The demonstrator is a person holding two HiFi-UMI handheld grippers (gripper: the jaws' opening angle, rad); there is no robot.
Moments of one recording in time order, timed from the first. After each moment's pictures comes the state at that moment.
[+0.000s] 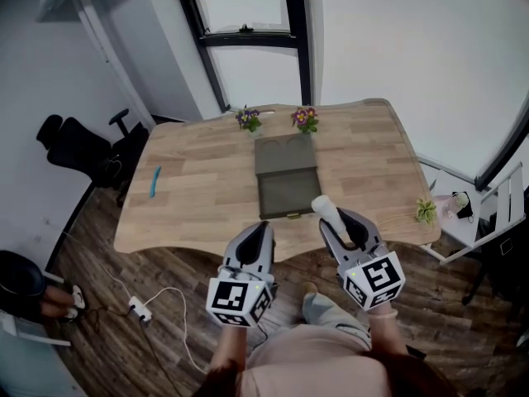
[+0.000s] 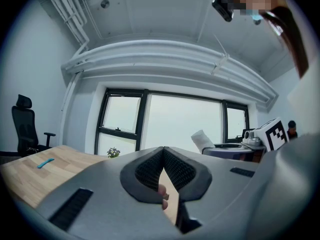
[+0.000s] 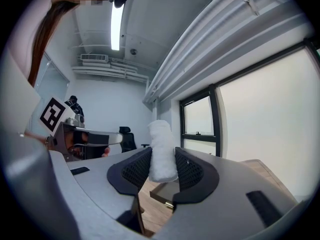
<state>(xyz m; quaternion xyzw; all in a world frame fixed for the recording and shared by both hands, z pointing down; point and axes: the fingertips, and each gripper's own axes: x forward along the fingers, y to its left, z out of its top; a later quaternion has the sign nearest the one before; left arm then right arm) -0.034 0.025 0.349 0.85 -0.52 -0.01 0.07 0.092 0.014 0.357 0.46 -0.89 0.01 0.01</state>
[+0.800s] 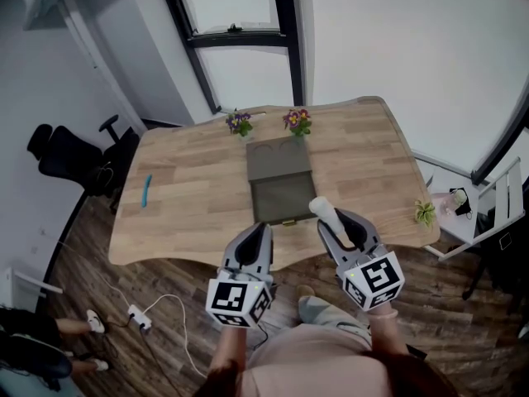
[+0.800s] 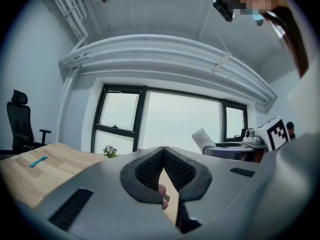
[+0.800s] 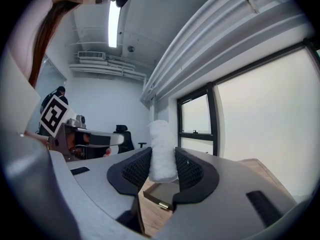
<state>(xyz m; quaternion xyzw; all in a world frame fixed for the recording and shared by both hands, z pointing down) -0.027 -0.009 0.362 0.86 -0.51 0.00 0.08 0.098 -0.014 0.366 0.47 -0.88 0.02 0.02</state>
